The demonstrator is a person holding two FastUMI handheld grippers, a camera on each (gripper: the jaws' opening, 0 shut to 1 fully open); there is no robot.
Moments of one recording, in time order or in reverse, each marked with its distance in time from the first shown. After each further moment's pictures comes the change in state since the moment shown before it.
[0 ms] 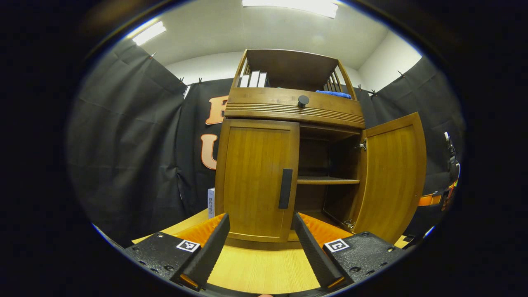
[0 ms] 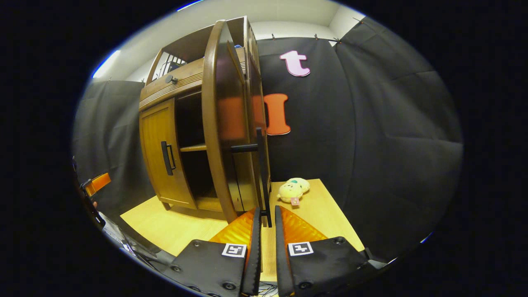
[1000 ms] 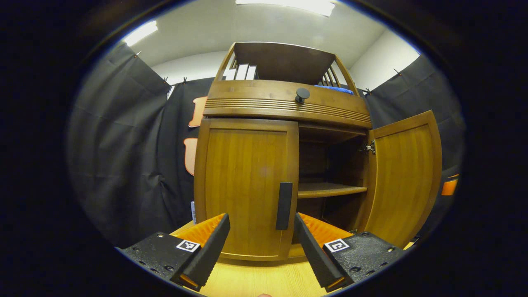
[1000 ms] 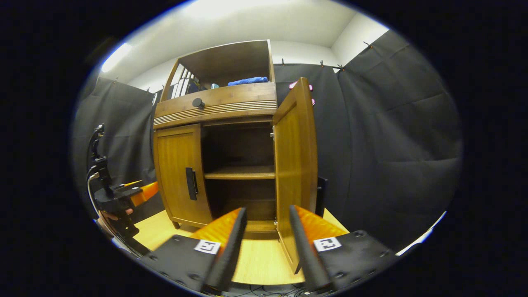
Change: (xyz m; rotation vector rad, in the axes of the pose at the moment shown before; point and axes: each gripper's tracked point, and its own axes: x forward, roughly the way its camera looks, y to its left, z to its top) left arm 0.118 -0.007 0.010 0.032 -0.009 -0.080; right arm -0.053 0.119 0.055 -0.034 -0.147 -0.022
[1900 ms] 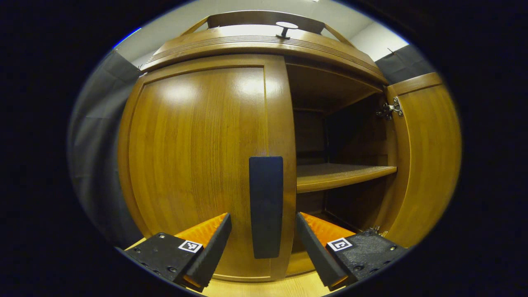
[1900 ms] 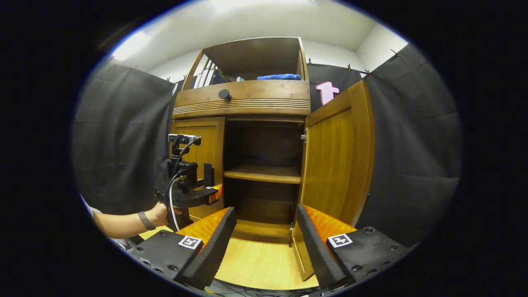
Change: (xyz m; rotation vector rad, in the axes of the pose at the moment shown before) left arm 0.153 -0.044 -0.074 0.031 0.098 -0.074; right arm 0.028 0.050 0.005 -0.098 0.006 0.108
